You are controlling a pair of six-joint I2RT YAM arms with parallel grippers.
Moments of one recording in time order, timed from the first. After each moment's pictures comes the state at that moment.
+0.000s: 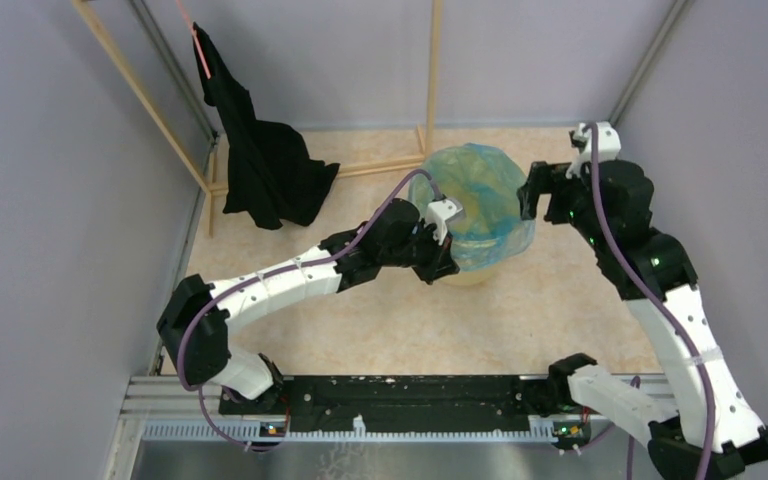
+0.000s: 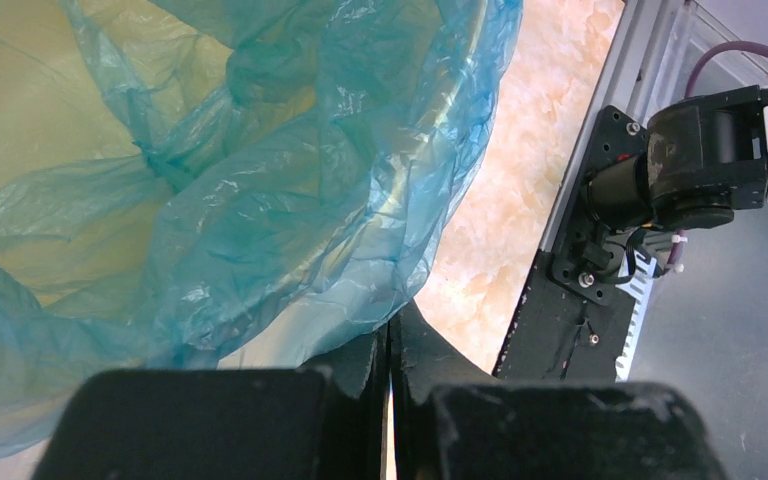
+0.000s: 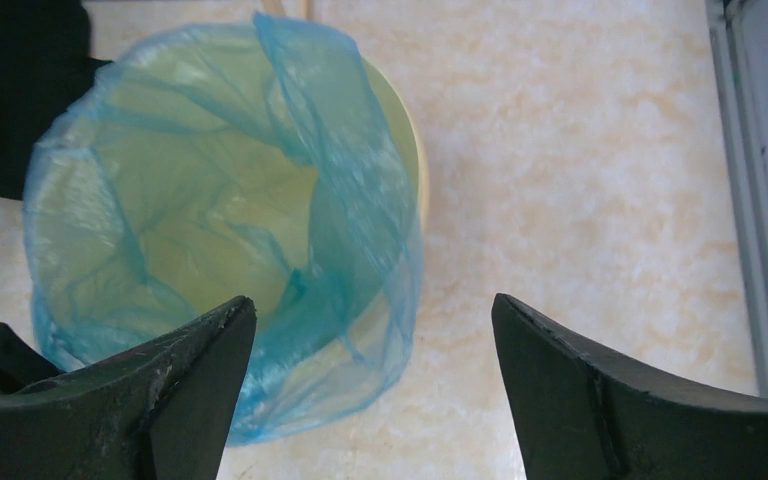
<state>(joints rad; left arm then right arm) -0.95 1.49 1.13 -0.12 0.32 -0.22 0.35 0.93 1.29 -0.72 0.17 0.14</state>
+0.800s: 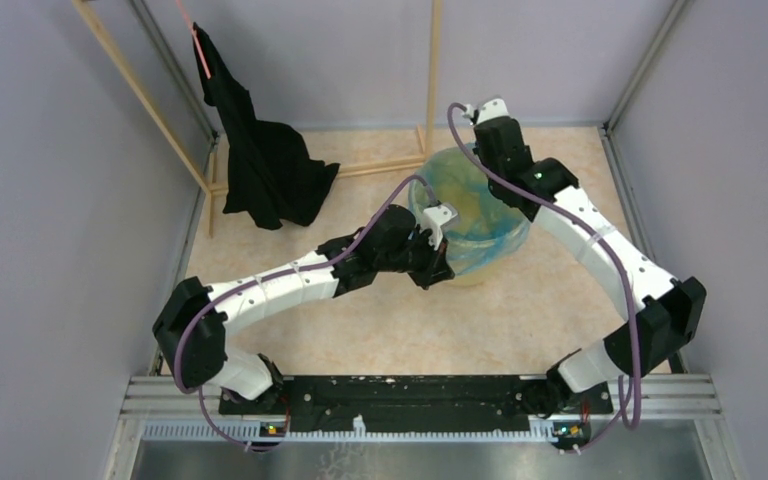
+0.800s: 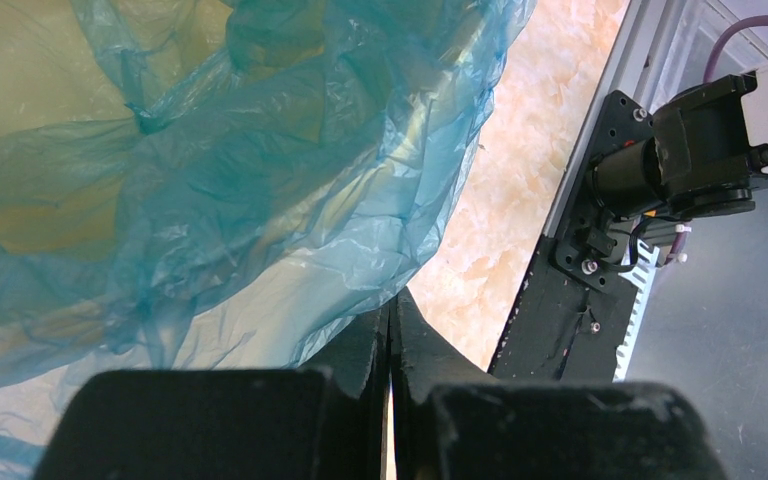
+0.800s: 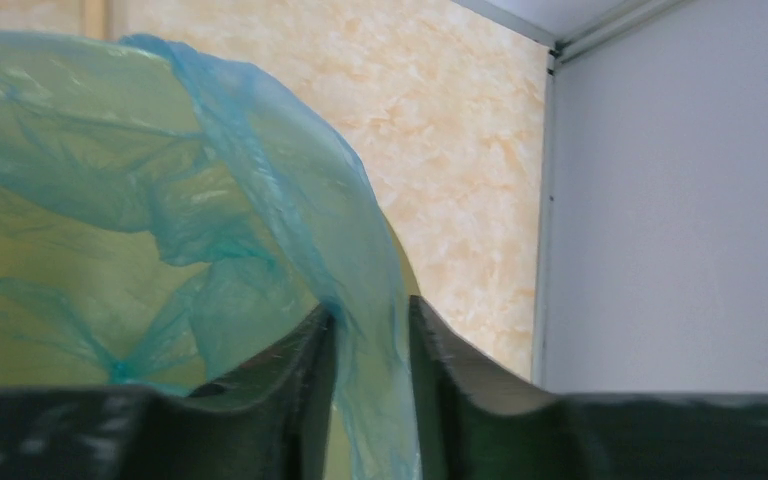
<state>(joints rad) -0.95 1.46 1.08 -0.10 0.32 -0.24 0.56 1.48 1.51 -0.71 0.66 -0.12</state>
